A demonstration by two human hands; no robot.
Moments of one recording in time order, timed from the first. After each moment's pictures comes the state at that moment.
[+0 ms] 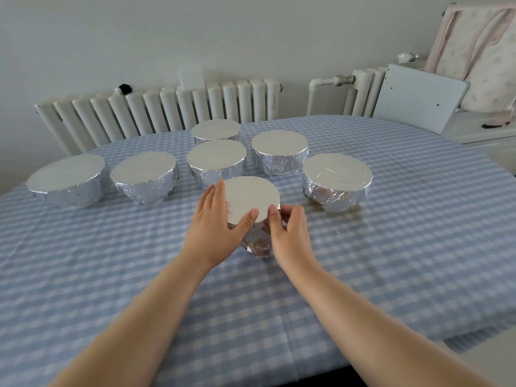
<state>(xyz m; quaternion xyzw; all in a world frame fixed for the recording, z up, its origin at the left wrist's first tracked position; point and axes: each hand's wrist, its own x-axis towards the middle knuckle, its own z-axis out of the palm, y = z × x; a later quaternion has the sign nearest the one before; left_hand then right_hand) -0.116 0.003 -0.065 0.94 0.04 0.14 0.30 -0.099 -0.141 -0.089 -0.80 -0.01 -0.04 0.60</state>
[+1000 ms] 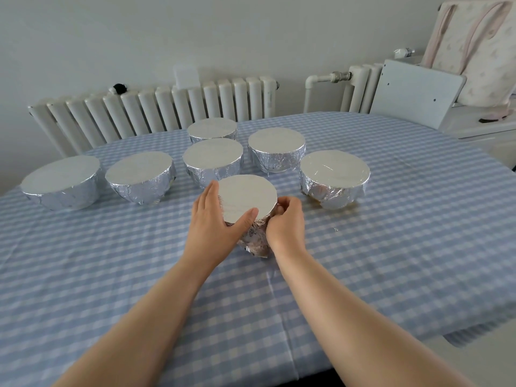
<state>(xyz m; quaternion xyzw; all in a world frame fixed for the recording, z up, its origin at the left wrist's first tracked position) -0.111 -0.001 -0.076 0.91 0.06 0.18 0.36 -0.080 -0.122 -0.079 -0.77 0.12 -0.05 0.62</state>
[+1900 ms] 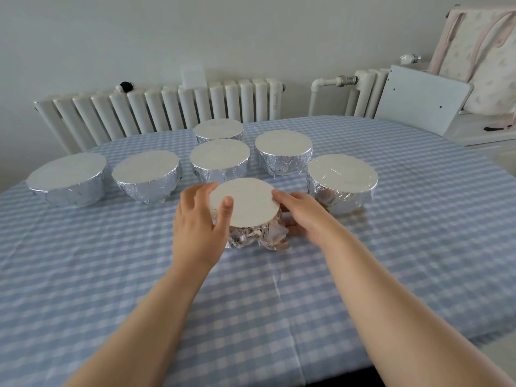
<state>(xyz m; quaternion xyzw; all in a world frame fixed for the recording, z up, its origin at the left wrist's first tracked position) -0.119 0.021 -0.077 0.89 0.07 0.30 0.34 -0.035 -0.158 -0.066 -0.74 0.02 0.18 0.65</state>
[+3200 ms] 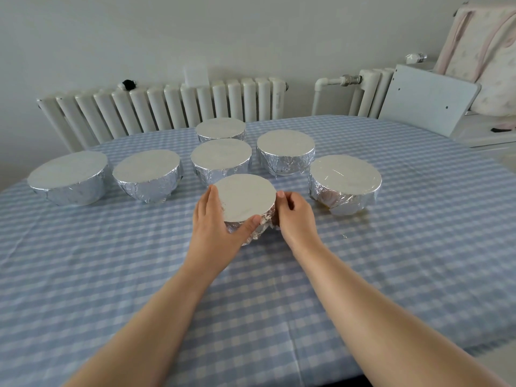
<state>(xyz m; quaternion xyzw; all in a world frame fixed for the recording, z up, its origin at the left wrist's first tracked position) -0.111 0.010 -0.087 0.89 0.06 0.20 0.41 -0.046 -0.135 -0.086 -0.79 0.00 -0.06 0.61</state>
